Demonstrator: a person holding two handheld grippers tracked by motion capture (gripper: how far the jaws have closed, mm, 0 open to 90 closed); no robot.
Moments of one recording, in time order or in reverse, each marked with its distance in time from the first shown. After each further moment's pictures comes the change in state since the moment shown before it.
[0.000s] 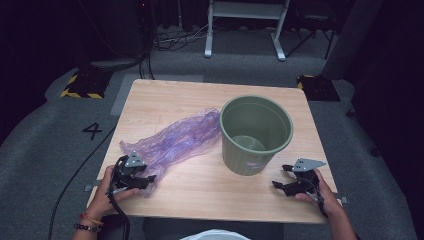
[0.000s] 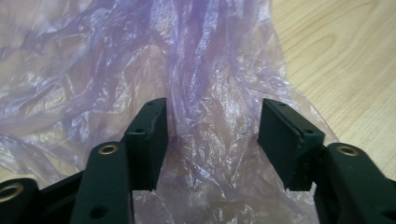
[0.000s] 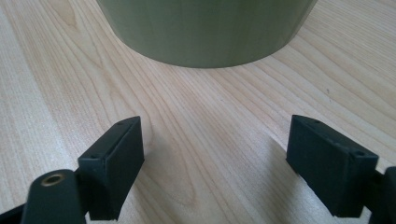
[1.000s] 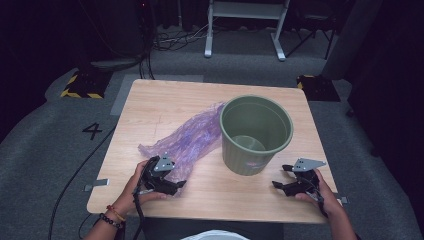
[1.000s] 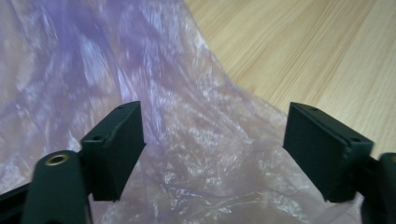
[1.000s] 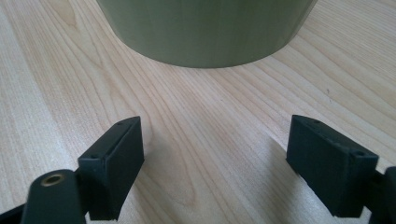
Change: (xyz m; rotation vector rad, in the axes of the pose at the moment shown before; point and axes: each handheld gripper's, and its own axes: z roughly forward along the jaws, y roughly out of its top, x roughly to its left) left arm -0.061 0.052 0.020 -0.088 -0.107 0.147; right arm 0.000 0.000 0.000 0.000 0.000 0.000
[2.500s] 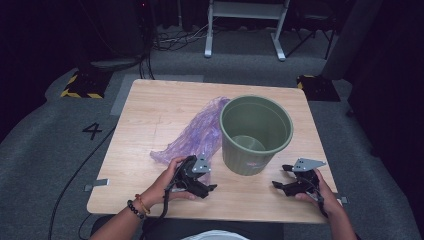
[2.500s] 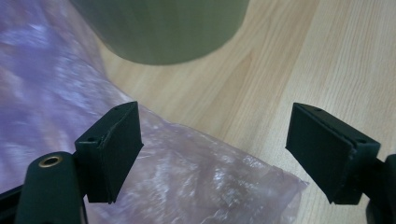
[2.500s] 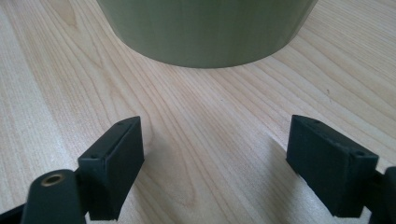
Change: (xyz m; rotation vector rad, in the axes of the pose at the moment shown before) left arm -0.052 0.068 0.035 0.020 -0.090 0.155; right arm 0.000 0.000 0.000 0.000 0.000 -0.001
